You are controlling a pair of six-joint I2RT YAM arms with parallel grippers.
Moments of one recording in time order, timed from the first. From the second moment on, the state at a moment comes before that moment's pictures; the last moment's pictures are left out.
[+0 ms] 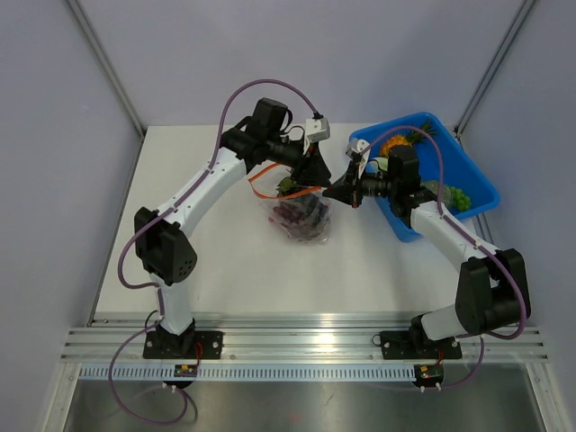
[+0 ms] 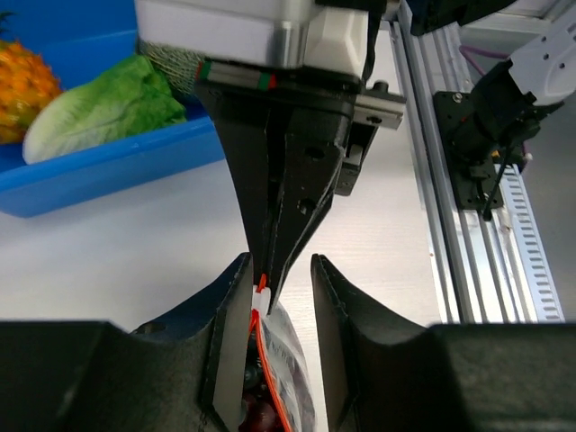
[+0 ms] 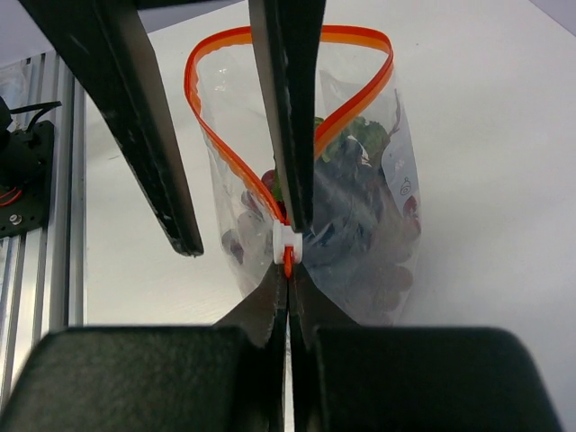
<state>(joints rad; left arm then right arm) -0.57 1.88 1.91 -0.64 1.01 0.39 0.27 1.44 0.98 0.13 -0.99 -0.16</state>
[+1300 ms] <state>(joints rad) -0.57 1.93 1.86 -0.66 1.01 0.38 0.27 1.44 1.01 0.08 -1.01 -0.17</state>
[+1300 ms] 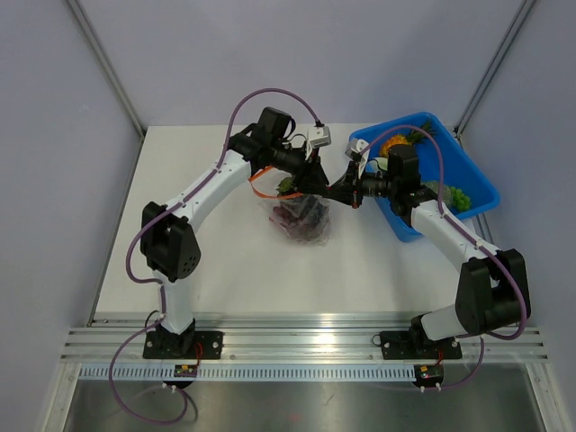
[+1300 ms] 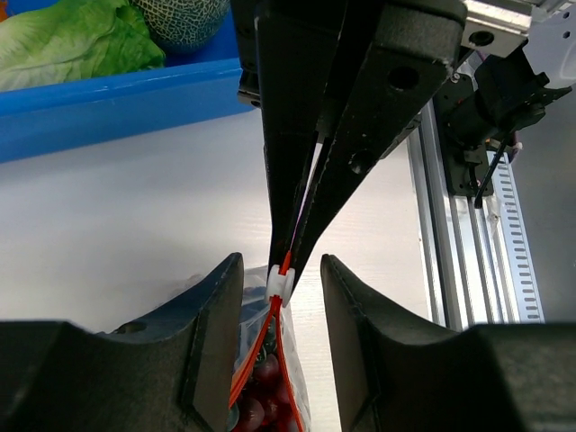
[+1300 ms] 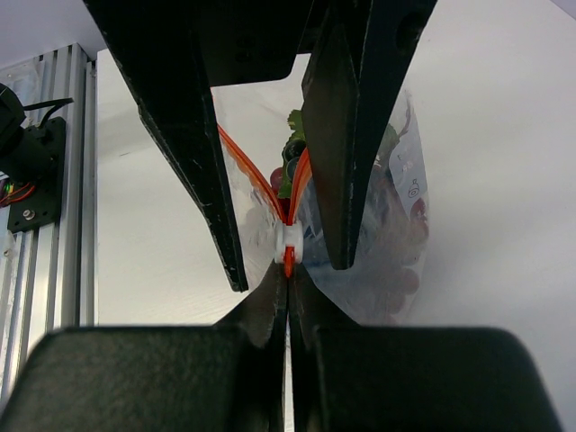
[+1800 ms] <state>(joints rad) -0.55 1.93 1.86 -0.66 1.01 0.37 0.27 1.43 0.98 0.12 -0.94 -0.13</state>
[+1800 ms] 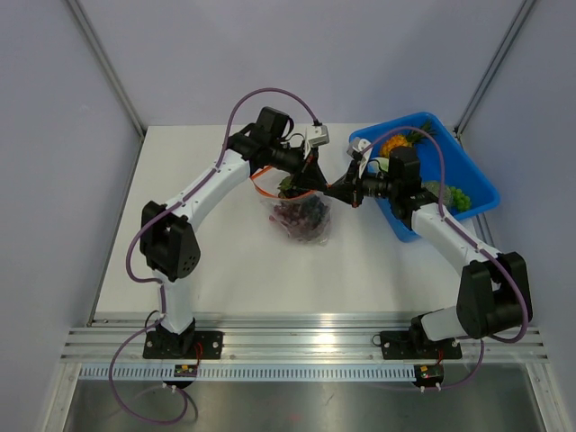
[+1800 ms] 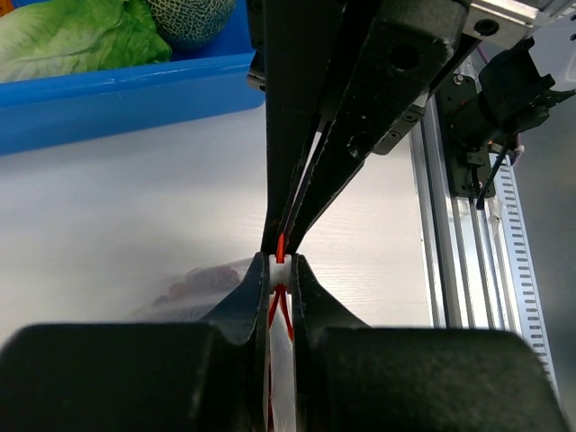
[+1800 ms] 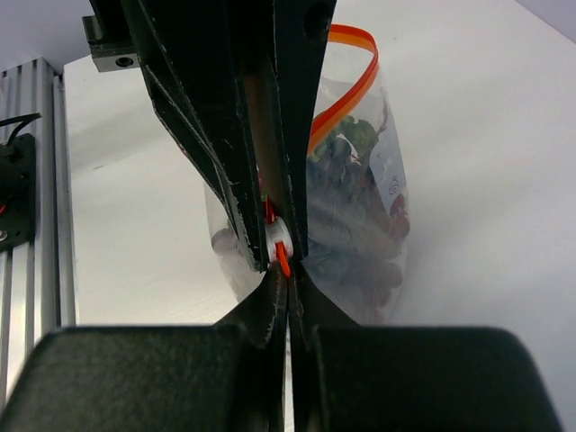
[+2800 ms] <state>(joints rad) -0.35 1.76 1.61 -0.65 0.97 0.37 0.22 1.33 0.81 0.39 -0.70 0.01</state>
